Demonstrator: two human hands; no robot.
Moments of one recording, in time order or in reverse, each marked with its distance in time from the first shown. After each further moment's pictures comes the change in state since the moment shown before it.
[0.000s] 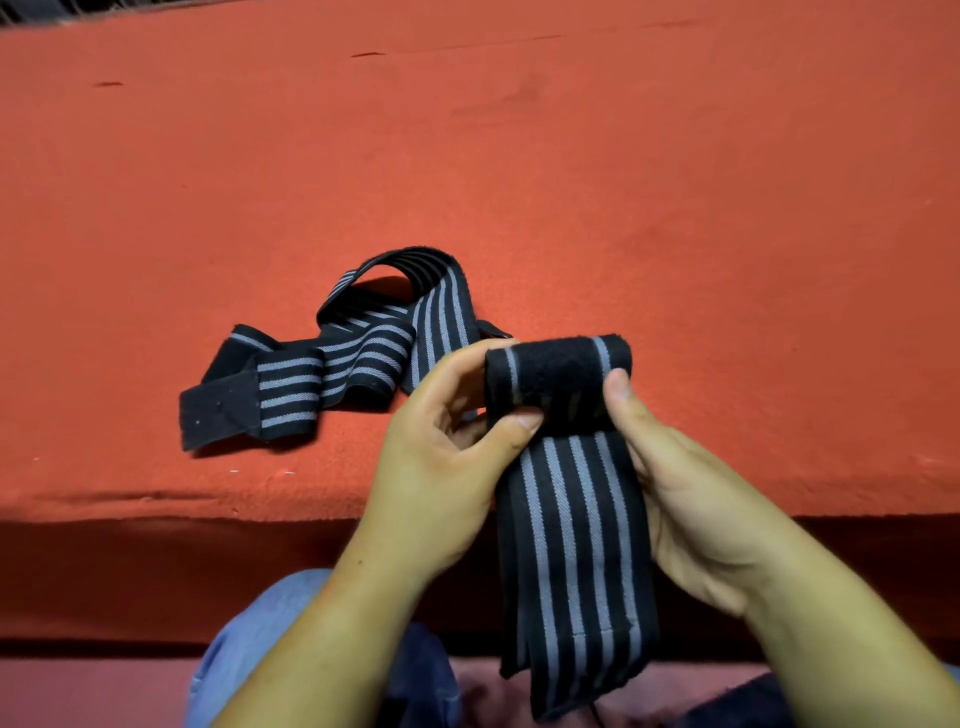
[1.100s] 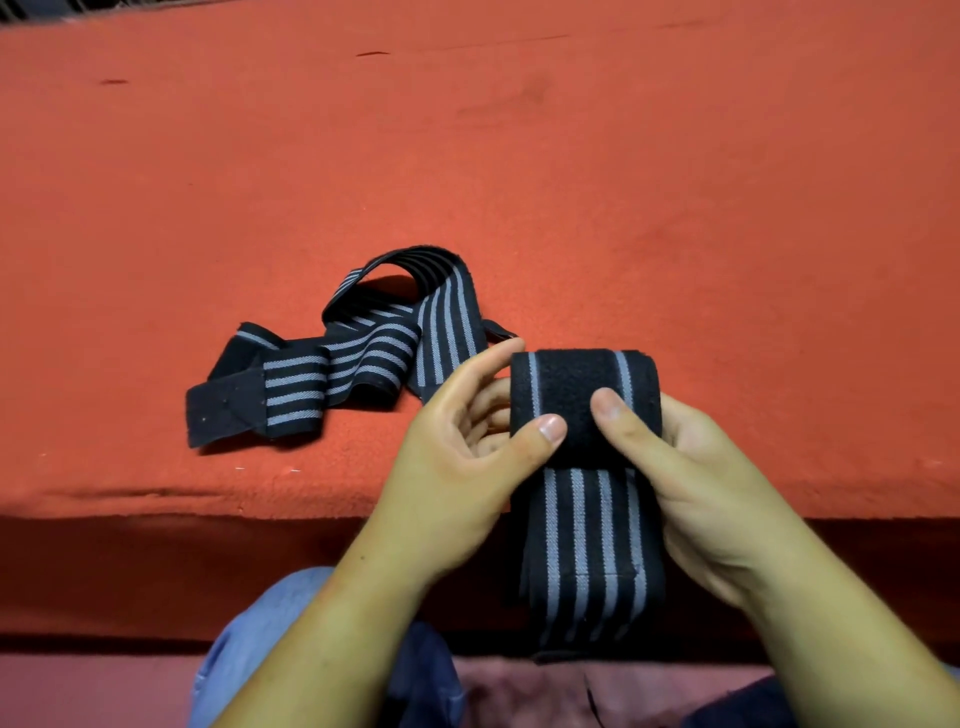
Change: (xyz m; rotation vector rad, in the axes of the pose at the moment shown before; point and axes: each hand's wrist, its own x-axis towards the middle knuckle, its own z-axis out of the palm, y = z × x) left_hand -0.003 0.002 -0.001 -0.006 -0.078 -0.122; right_hand 0.008 0.011 -0.009 -0.046 0.137 -0.239
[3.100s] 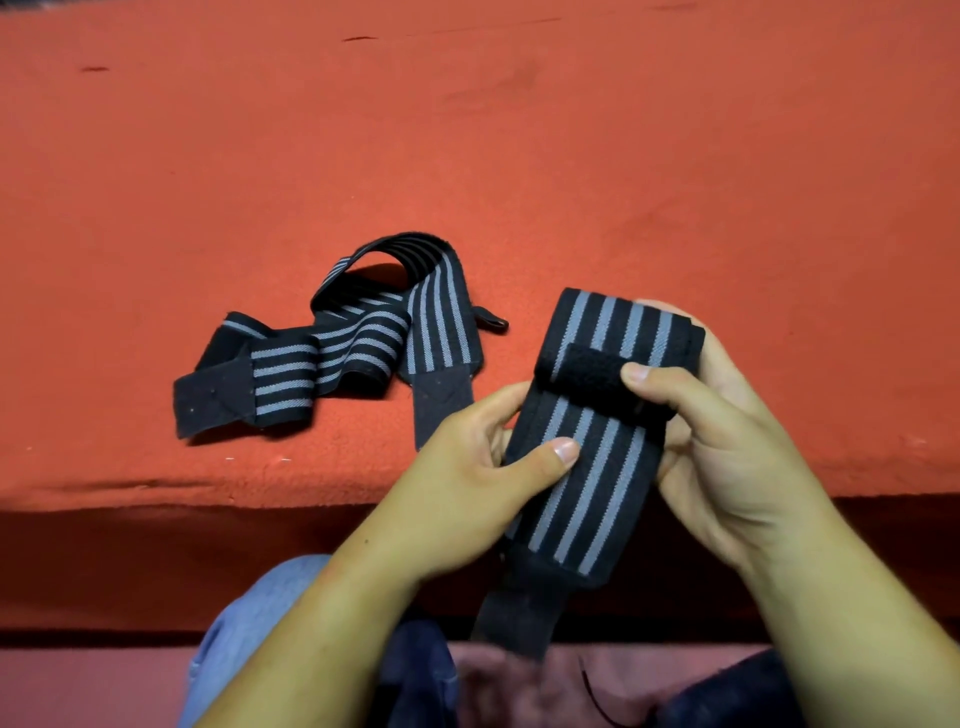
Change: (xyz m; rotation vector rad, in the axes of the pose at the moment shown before) left_hand -0.004 -0.009 0.001 0.046 -0.304 -0.173; right_hand 0.003 -0.013 -0.007 0.181 0.119 -0.152
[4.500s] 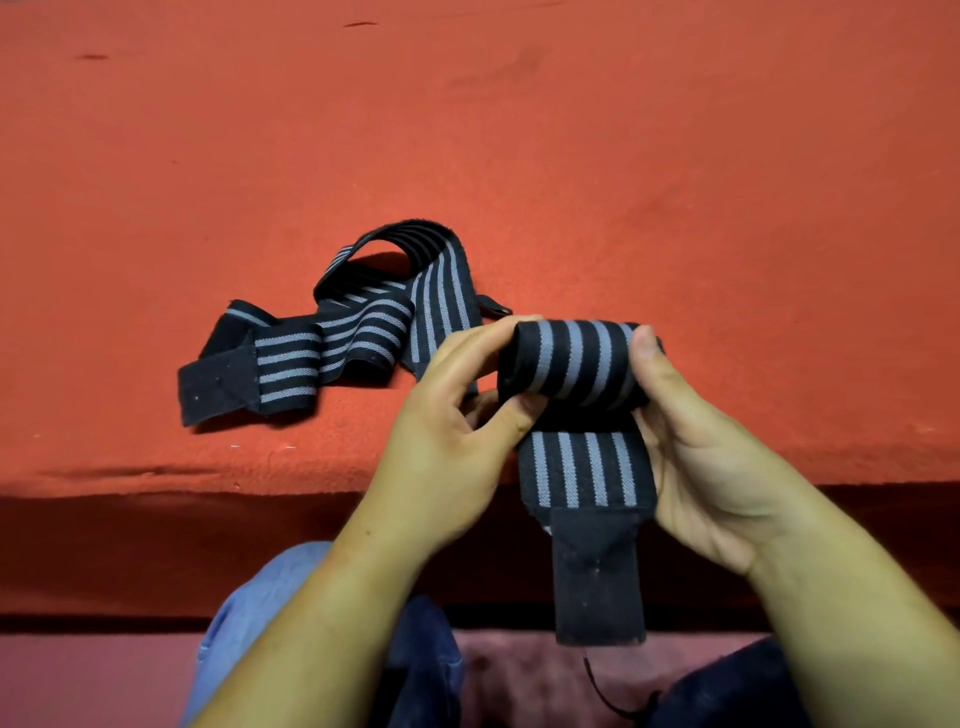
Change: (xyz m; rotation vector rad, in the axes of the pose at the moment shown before) left_hand 0.004 0.000 -0.006 0.199 0.307 0.300; right_hand -0.004 0.006 0.004 0.003 -0.189 0.304
